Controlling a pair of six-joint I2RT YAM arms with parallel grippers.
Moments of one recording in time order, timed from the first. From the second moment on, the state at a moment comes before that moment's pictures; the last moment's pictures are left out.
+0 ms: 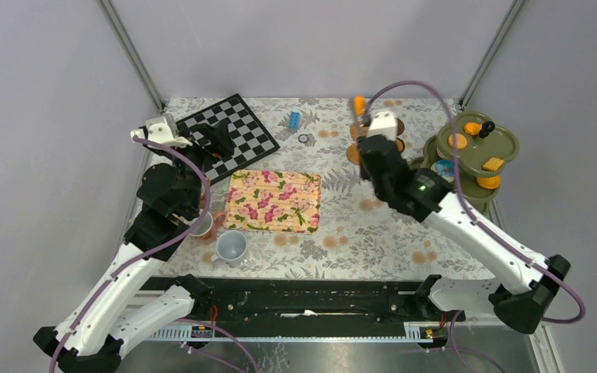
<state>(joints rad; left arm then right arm) -0.59 0.77 0.99 0.00 -0.60 -0.22 0.84 1.22 1.25 -0.64 0.67 0.26</state>
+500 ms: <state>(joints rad) -0.62 0.75 0.99 -0.01 -0.57 -0.25 0.61 1.21 1.64 -1.04 1.00 0.31</state>
